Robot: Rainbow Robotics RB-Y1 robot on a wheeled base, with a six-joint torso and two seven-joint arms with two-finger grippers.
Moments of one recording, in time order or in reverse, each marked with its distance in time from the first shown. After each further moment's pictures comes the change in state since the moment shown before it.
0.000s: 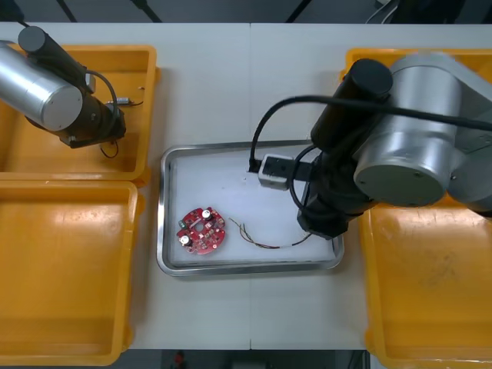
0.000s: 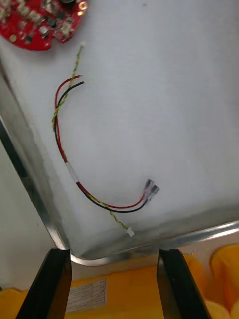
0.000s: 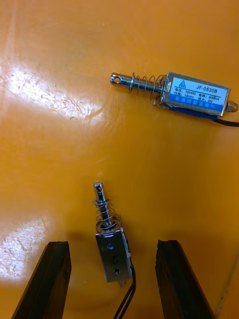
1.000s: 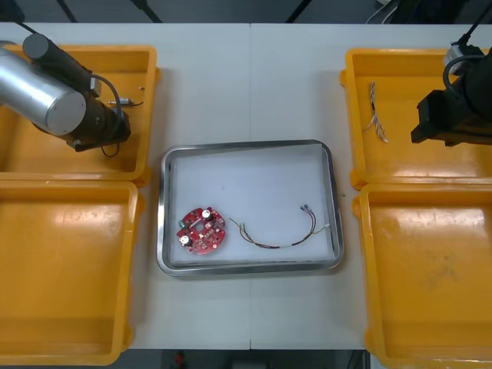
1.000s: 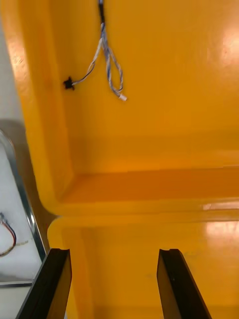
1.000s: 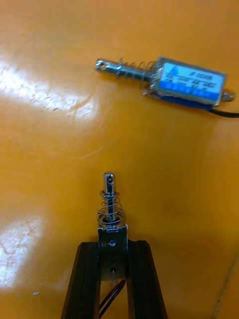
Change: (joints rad) right arm 0.072 -0.273 -0.419 0.291 -0.138 -0.009 -0.723; left arm -0.006 -0.002 -0.040 0.018 0.025 -0.063 -0.004
